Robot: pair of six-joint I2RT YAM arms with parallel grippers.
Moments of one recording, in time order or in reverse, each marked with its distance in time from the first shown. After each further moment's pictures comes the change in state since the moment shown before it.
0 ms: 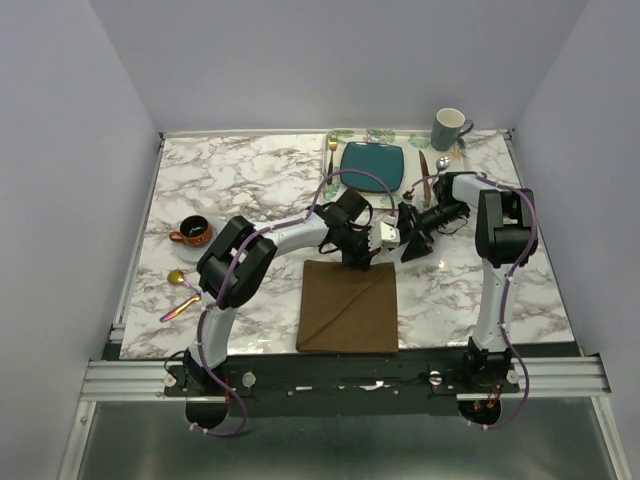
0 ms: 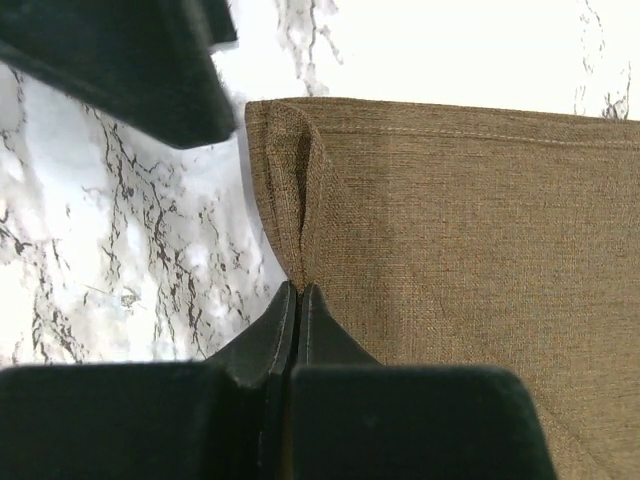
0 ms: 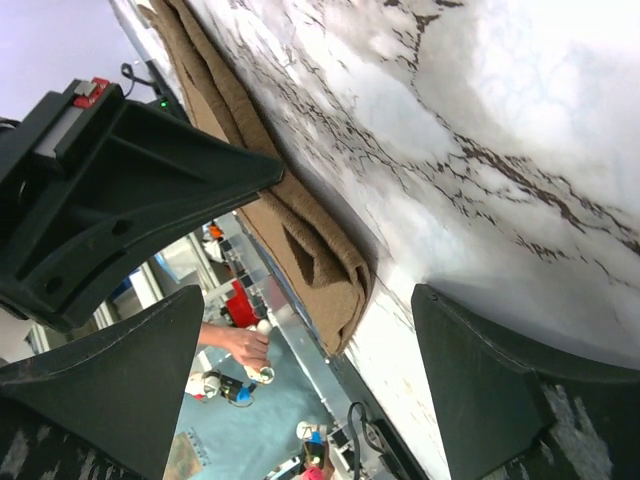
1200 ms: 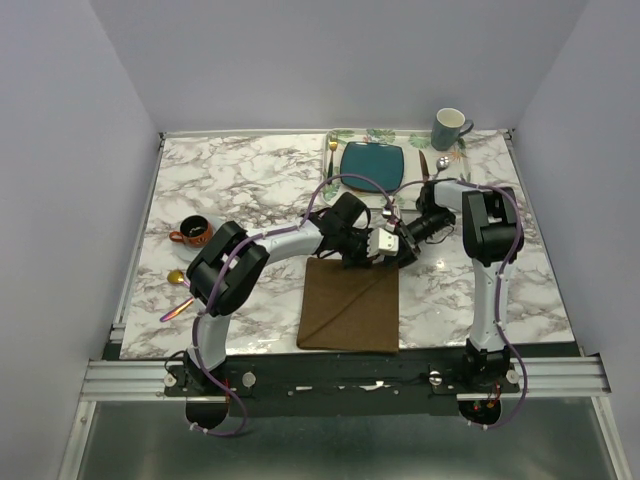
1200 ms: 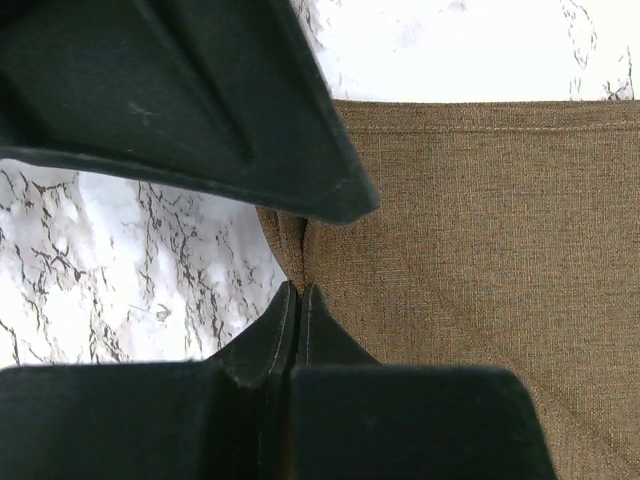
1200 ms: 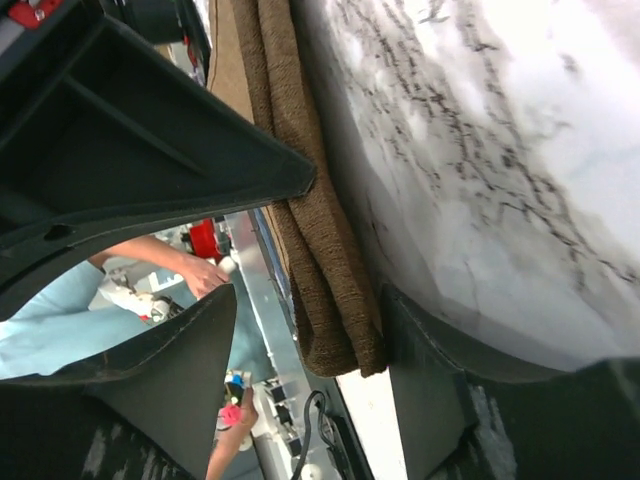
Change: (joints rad) left arm -0.022 -0.104 -0.143 0.169 -0.018 0.106; right arm 0.088 0.055 -0.019 -0.149 -0.122 -0.367
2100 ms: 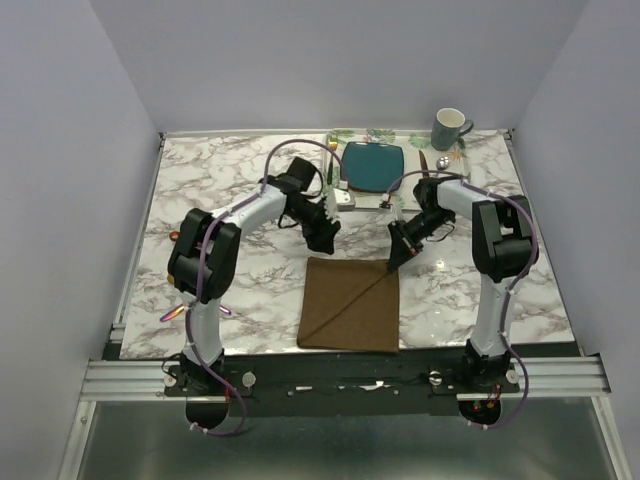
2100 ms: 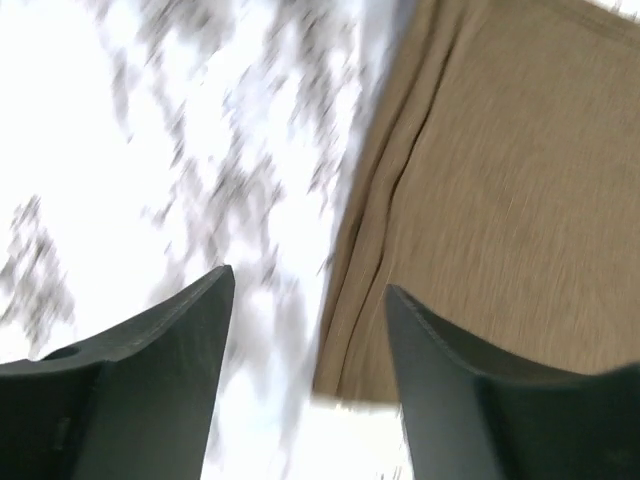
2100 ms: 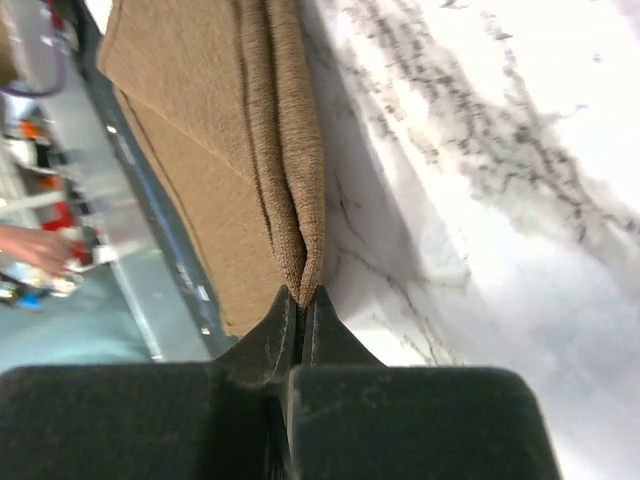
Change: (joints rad) left arm 0.262 0.000 0.132 -0.347 0.134 0.005; right arm 0.054 -0.182 -0.099 0.183 0.190 0.049
